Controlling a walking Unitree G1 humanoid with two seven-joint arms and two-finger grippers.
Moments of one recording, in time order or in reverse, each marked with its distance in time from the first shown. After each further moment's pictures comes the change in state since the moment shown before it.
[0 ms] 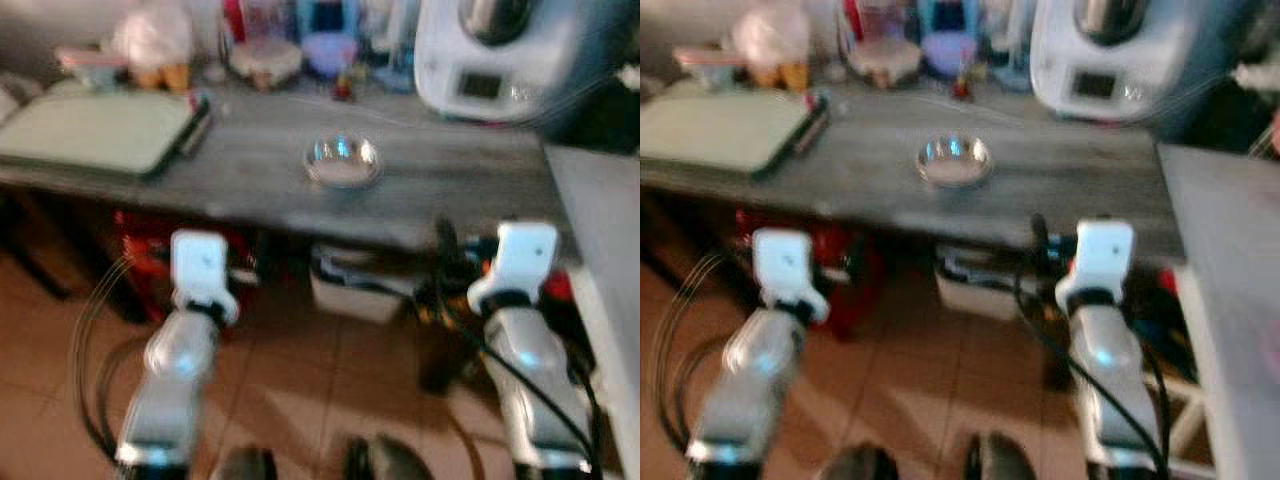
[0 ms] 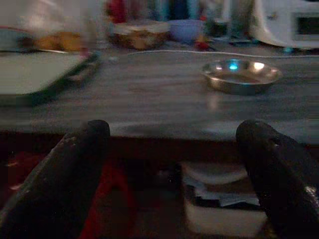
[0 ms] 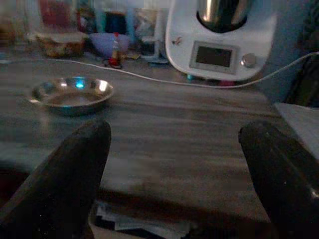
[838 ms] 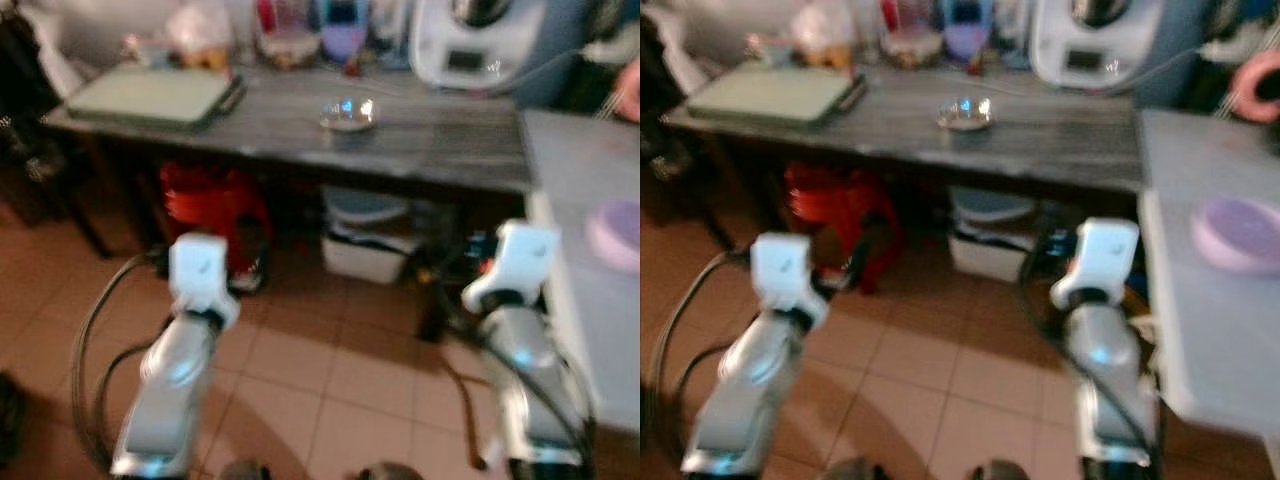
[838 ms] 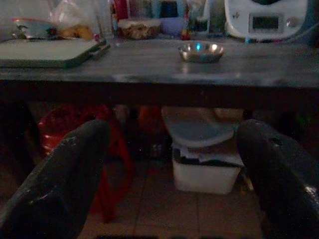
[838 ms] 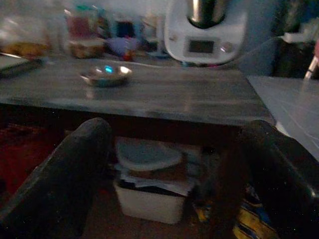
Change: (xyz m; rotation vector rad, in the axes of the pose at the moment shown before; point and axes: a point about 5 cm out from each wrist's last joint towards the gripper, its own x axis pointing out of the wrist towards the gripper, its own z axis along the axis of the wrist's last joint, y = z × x) left arm -0.010 -0.001 -0.007 -0.037 0.024 -0.042; right arm 0.002 0.012 -0.002 0.066 -0.003 0.014
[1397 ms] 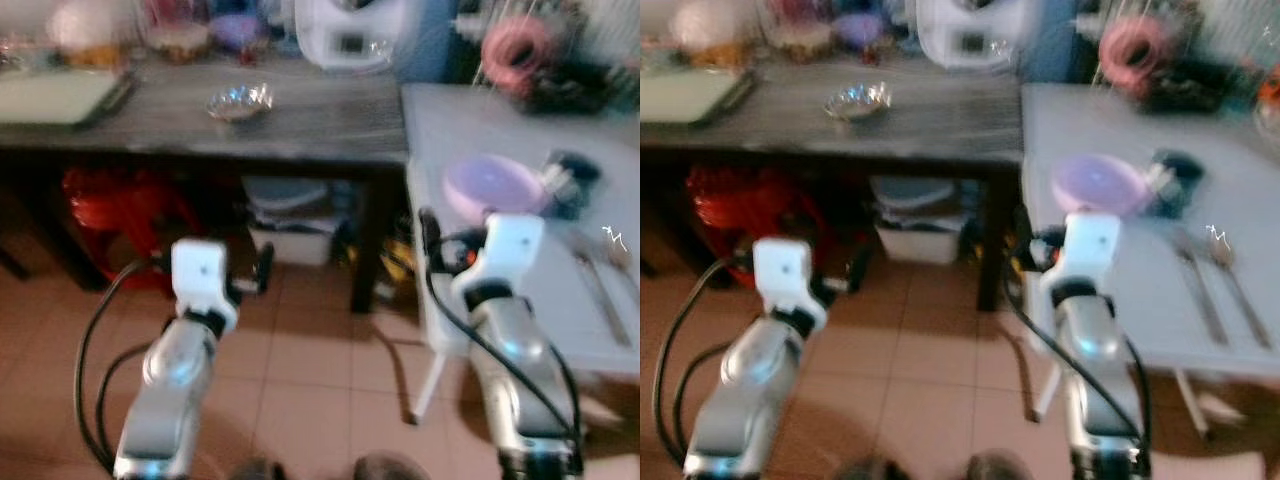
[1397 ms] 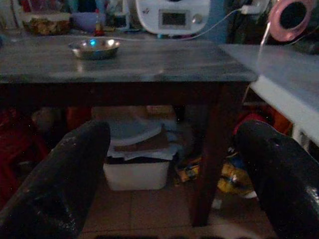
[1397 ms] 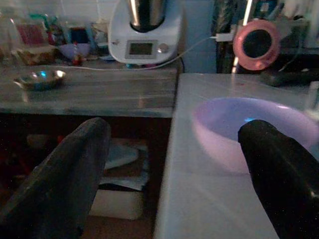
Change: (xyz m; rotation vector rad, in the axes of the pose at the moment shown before) left arm 0.003 -0.008 0.006 -0.033 -0.019 -0.055; right arm 0.008 0.007 0.007 0.031 -0.027 0.038
